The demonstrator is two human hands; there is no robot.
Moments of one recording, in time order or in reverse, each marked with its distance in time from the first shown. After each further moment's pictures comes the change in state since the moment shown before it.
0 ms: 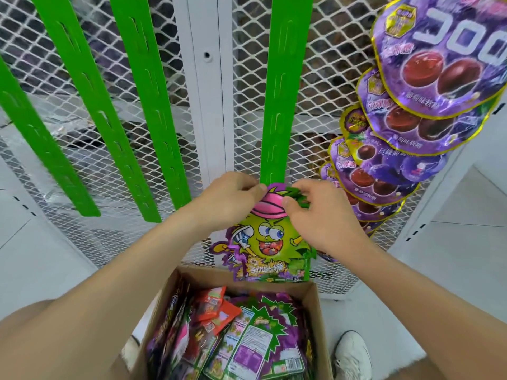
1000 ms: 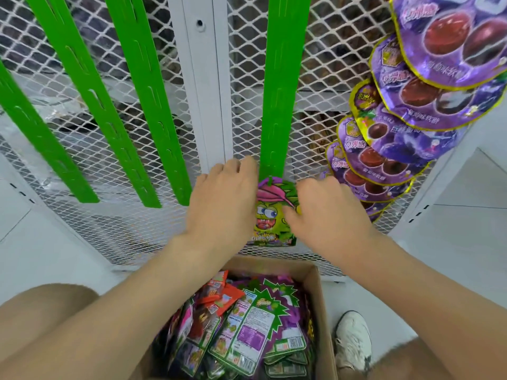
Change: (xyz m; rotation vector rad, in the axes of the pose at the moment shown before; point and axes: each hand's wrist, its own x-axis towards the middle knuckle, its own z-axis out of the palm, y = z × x) left_hand -0.032 -0.012 0.033 0.768 0.439 0.242; right_hand -0.028 -0.017 -0.008 -0.604 -0.122 -0.118
